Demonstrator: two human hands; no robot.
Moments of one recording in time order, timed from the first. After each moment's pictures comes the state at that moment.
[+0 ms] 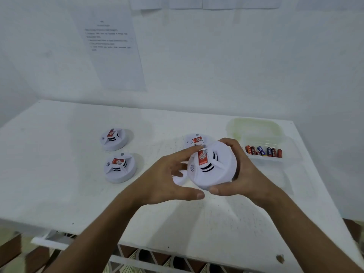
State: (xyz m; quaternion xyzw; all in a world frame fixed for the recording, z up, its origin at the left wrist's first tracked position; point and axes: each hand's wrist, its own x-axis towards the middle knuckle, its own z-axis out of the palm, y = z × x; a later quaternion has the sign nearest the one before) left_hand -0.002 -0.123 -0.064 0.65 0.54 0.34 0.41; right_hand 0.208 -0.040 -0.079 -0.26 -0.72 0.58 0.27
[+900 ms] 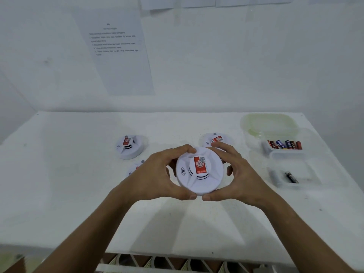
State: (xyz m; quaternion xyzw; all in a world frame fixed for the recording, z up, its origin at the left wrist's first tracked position) left_hand -0.106 -0.129 -0.061 0.72 0.54 0.29 0.32; right_hand 0.121 -0.068 -0.104 -0.36 -0.79 0.42 0.28
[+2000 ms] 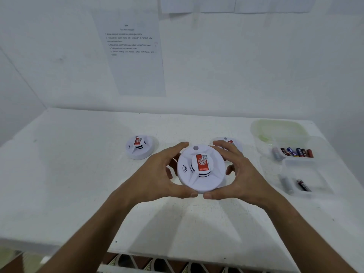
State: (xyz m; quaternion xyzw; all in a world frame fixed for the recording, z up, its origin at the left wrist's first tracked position) left_hand -0.143 -0.134 -0.077 0.69 0.55 0.33 0.33; right_hand 0.090 -0.067 -0.094 -0.36 -0.80 0.40 0.27
